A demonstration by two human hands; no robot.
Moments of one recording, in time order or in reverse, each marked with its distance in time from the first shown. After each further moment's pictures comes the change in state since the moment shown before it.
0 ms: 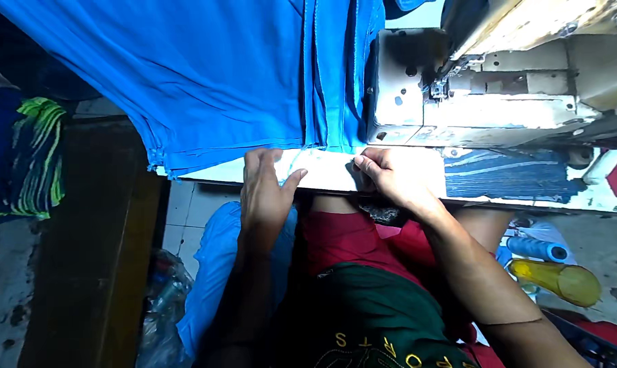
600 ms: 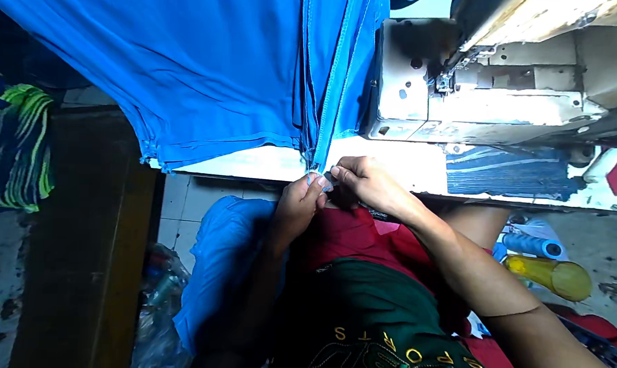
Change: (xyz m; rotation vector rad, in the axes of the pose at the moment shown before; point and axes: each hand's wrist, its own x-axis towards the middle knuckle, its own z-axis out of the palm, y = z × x) left_hand -0.021 -0.010 0.057 -0.713 -0.394 -0.034; right_hand 0.004 -0.015 0.030 0.000 -0.182 -0.098
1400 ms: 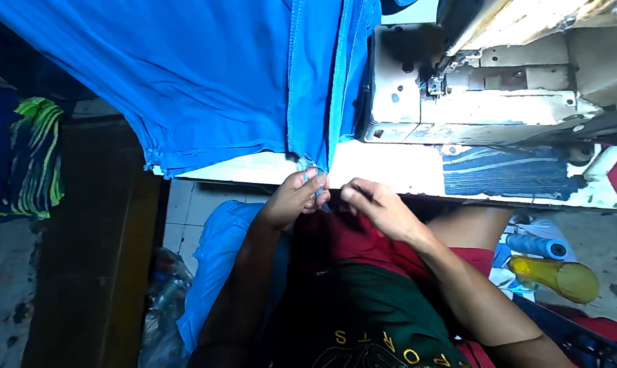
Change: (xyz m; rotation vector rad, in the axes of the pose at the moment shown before) left_hand 0.018 0.021 -0.019 -0.406 -0.335 -0.105; right_hand -0.041 0.028 0.009 0.238 0.027 -0.042
